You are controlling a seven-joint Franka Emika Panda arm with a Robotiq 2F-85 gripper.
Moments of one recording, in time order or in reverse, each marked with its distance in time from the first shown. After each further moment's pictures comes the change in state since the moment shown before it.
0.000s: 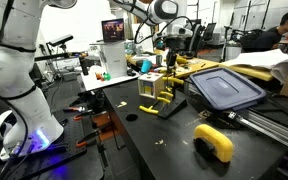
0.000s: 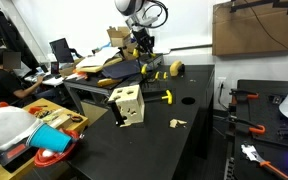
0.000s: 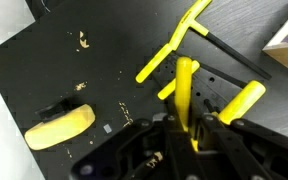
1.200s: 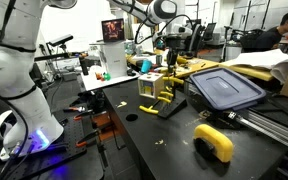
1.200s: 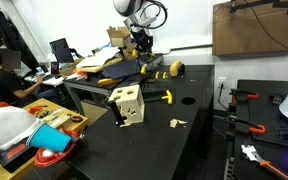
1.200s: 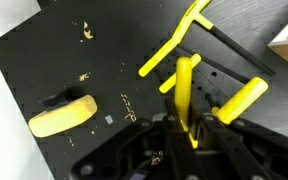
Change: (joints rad) arm 0.017 0.003 0.000 0.006 -0.041 0.015 0.000
